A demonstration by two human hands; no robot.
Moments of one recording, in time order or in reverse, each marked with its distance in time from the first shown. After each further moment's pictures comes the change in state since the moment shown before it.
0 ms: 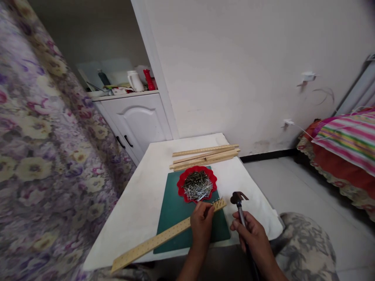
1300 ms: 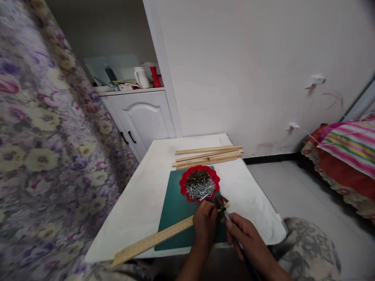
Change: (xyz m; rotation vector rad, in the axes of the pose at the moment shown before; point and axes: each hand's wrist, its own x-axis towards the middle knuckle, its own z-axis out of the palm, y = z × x) left_hand 0.002 -0.006 0.007 0.173 -0.055 -0.018; right_hand 0.000 -0.023 0.017 -0.215 -0.391 0.055
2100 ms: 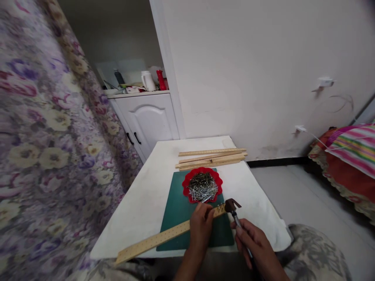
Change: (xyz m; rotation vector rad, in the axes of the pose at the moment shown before) left_hand 0.001 0.002 -0.028 -0.043 -0.003 0.031; right_hand -0.009 0.010 -0.009 0.061 0.085 0.028
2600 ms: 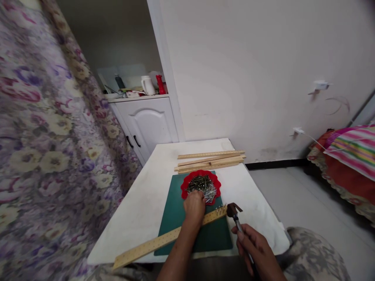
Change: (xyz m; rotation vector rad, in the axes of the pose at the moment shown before) left_hand 0.062 0.006 -0.012 0.699 -0.147 -0.129; right_hand -0.001 0.014 -0.009 0.030 0.004 -0.002
